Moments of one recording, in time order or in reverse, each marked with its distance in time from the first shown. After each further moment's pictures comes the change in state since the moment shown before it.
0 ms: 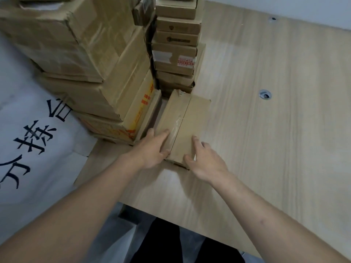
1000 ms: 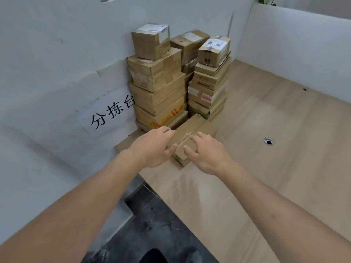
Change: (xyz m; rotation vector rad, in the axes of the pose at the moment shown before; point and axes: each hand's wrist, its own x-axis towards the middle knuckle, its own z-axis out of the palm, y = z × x) left_hand -0.214 0.151 -0.028 0.179 0.450 -0.105; right_hand -0.145 0.003 -0.144 -0.343 0.040 -0.566
